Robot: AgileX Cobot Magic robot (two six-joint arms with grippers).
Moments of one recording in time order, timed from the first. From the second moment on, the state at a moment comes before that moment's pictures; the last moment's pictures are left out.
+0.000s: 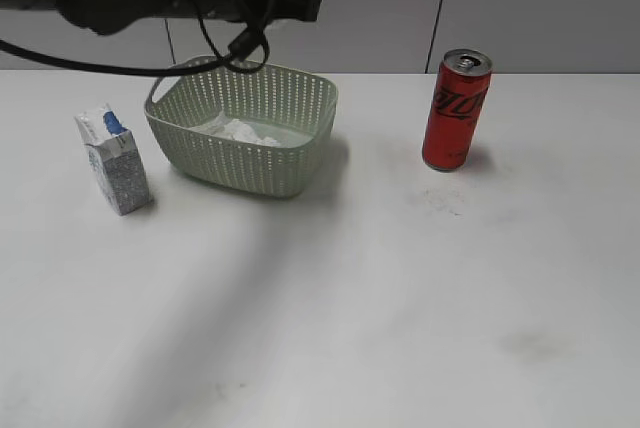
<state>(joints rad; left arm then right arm) -0.60 1.78 -1.29 0.18 -0.01 -0.11 0.12 0.00 -0.42 0.00 0.94 -0.08</state>
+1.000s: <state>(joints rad) -0.43 1.89 -1.77 0.02 0.93 -0.05 0.12 0.00 -0.42 0.00 0.94 -0.08</state>
